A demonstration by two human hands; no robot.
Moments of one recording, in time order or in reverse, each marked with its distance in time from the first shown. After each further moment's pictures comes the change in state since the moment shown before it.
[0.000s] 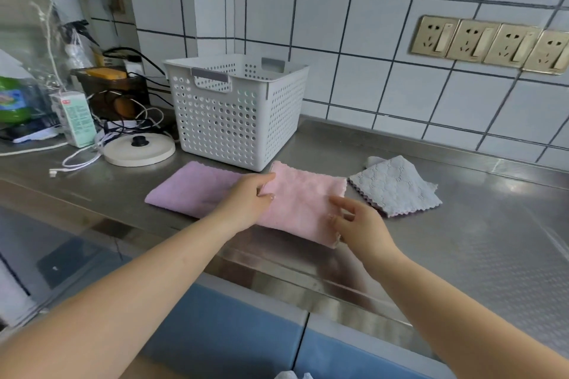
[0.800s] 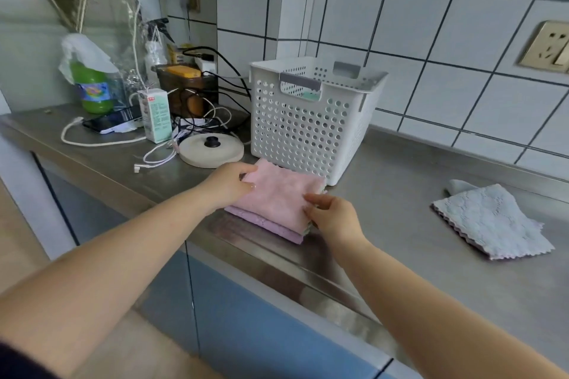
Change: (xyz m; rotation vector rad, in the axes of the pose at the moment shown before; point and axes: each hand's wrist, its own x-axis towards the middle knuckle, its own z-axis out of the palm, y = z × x) left_hand 0.037 -0.124 -0.140 0.117 0.035 -0.160; right_hand 0.054 -0.074 0.168 0.175 -0.125 0.040
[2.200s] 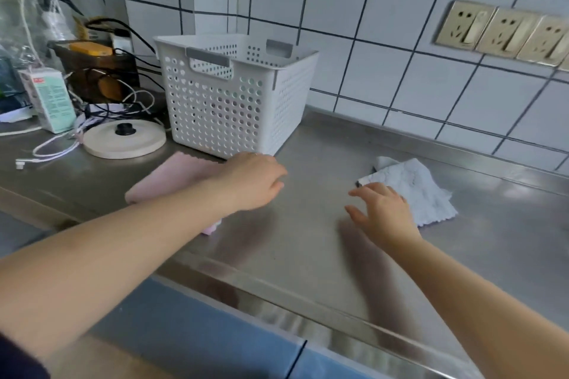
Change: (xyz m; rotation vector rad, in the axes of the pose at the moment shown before) left_hand 0.008 0.122 0.099 0.780 -0.021 0.603; right_hand 0.005 0.060 -0.192 -1.057 0.188 -0.249
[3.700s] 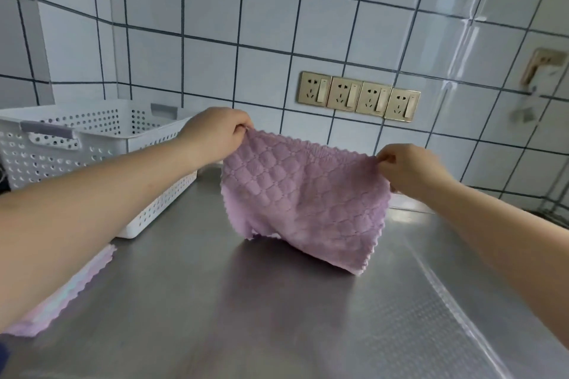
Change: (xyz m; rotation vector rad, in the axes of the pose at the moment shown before) left_hand 0.144 0.107 -0.128 -0.336 0.423 0.012; right_hand -0.019 0.141 -0.230 0.024 0.205 0.310
